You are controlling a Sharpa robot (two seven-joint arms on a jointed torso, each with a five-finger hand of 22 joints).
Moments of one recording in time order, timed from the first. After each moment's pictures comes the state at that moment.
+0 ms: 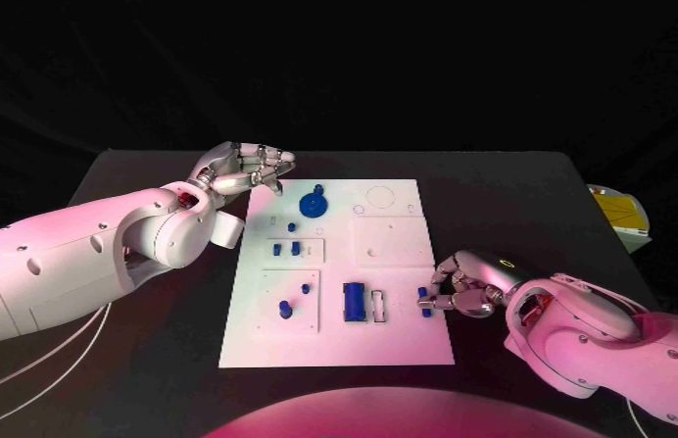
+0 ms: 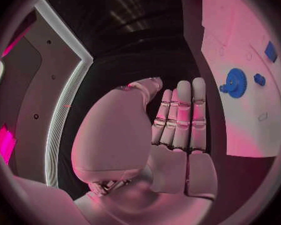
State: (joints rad) left arm 1.12 -0.91 -0.01 1.51 -0.21 -0.23 0.31; left_hand 1.48 -0.24 0.51 0.21 0.21 0.89 0.21 0.25 0.23 0.85 0.15 0.43 0.13 0.99 0.08 1.11 0.40 0.17 0.87 0.17 0.90 0.69; right arm 0.97 -1.13 -0.16 1.93 -1.46 -0.44 -0.44; right_hand 1.32 0.00 -0.23 0.29 0.18 0.99 0.07 0.36 0.66 1.44 -0.01 1.22 1.46 1.46 -0.08 1.51 1.31 0.01 1.47 0.03 1.57 1.31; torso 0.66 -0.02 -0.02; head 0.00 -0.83
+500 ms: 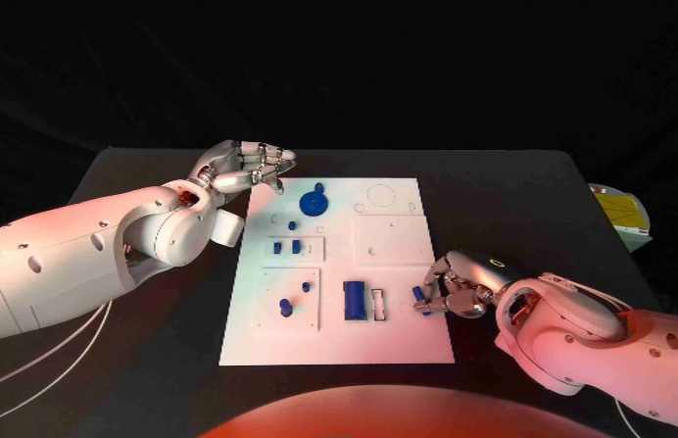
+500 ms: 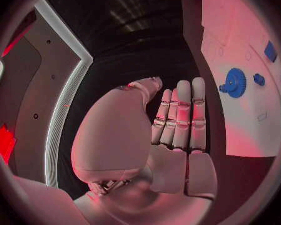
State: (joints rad) left arm 1.12 -0.91 -0.01 1.51 -0.21 -0.23 0.31; left_hand 1.48 -0.24 0.51 0.21 0.21 0.89 0.21 0.25 0.23 0.85 0.15 0.43 0.13 0.99 0.08 1.11 0.40 0.17 0.87 0.17 0.90 0.69; right arm 0.95 -1.08 -0.15 1.91 -1.48 -0.44 -0.45; right_hand 1.40 -0.04 -0.19 0.27 0.12 1.02 0.06 0.33 0.66 1.44 -0.01 1.22 1.47 1.46 -0.07 1.51 1.31 0.01 1.47 0.03 1.57 1.31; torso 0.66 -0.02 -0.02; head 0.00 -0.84
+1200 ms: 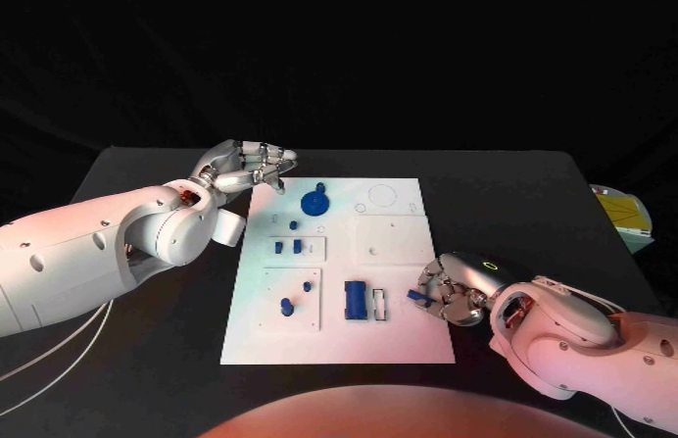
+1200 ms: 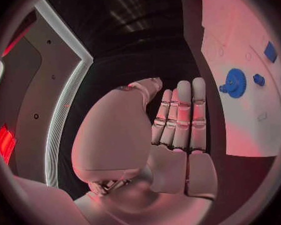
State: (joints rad) left arm 1.12 -0.91 -0.01 1.51 -0.20 -0.23 0.31; left_hand 1.48 -0.24 0.51 0.21 0.21 0.89 0.21 0.25 0.23 0.85 0.15 0.44 0.13 0.99 0.08 1.11 0.40 0.17 0.87 0.17 0.90 0.69; right arm 0.94 -1.06 -0.15 1.91 -1.53 -0.44 -0.45; right_hand 1.39 -0.17 0.44 0.39 0.23 1.02 0.07 0.33 0.70 1.46 -0.02 1.20 1.30 1.47 -0.08 1.51 1.31 0.01 1.47 0.03 1.57 1.31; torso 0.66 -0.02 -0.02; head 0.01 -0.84
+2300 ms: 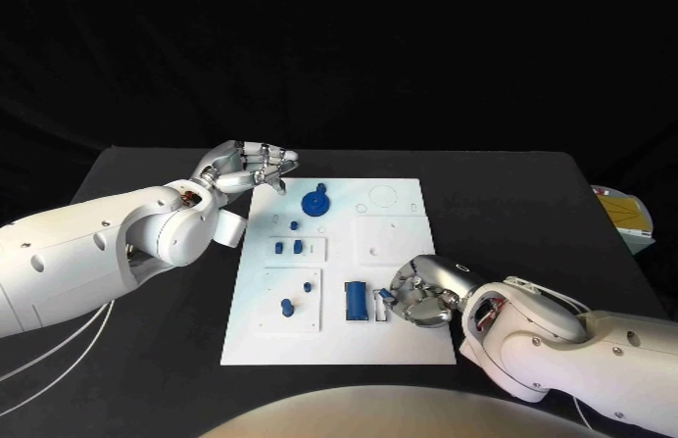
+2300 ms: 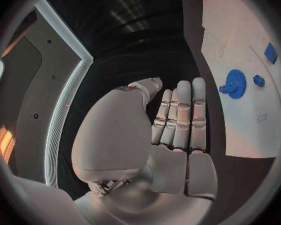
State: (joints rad) left arm 1.12 -0.91 -0.01 1.52 -0.20 -0.23 0.31; left_hand 1.48 -0.24 0.51 0.21 0.21 0.89 0.21 0.25 0.23 0.85 0.15 0.44 0.13 0.99 0.08 1.11 0.40 0.17 0.87 0.17 0.90 0.69; right arm 0.96 -0.96 -0.16 1.93 -1.41 -0.46 -0.45; right_hand 1.12 -0.15 0.63 0.20 0.25 1.03 0.08 0.33 0.71 1.46 -0.02 1.24 1.31 1.47 -0.08 1.51 1.31 0.01 1.47 0.03 1.57 1.31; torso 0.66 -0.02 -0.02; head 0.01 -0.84
